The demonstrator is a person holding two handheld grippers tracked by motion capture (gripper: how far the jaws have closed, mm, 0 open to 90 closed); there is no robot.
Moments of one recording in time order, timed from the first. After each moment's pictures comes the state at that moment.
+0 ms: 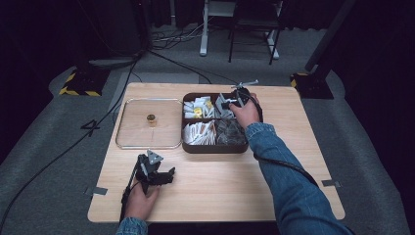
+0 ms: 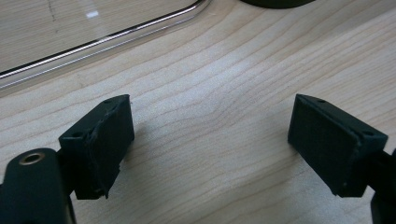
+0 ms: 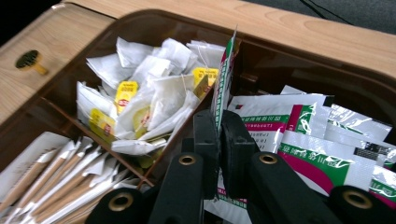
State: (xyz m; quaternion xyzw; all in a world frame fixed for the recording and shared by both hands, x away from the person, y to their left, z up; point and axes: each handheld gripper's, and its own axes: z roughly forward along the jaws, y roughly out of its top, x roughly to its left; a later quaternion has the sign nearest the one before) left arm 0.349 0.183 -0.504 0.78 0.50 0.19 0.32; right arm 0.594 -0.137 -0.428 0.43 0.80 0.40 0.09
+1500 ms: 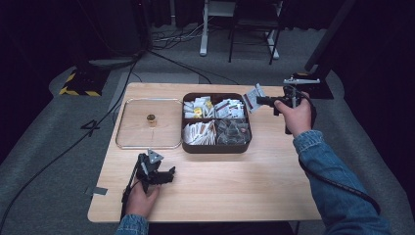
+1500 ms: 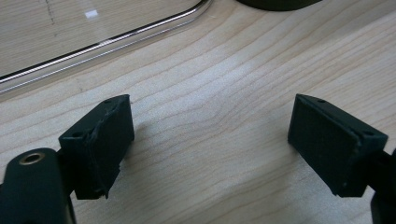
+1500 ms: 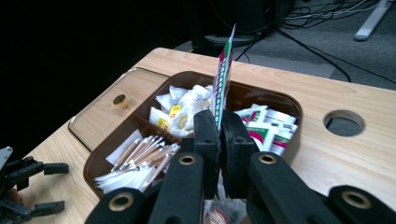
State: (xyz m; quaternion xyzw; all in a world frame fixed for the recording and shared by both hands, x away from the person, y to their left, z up) left arm 0.352 0.183 -0.504 0.78 0.50 0.19 0.32; right arm 0.518 -0.260 -0.343 0.42 0.75 0.51 0.08
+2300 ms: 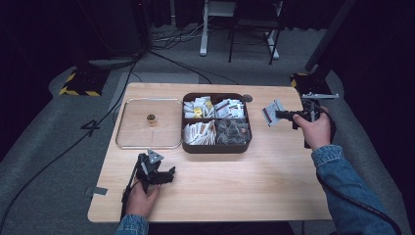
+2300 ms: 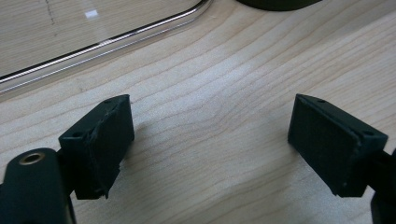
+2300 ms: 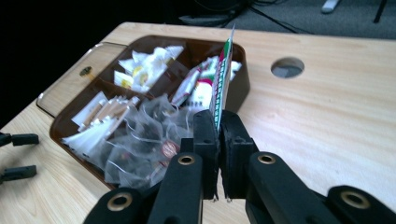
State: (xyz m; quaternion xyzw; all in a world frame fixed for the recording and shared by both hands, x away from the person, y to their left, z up) left arm 0.352 0.183 -0.504 0.78 0.50 0.19 0.32; right arm 0.493 -0.319 -0.373 0.46 0.75 0.47 0.09
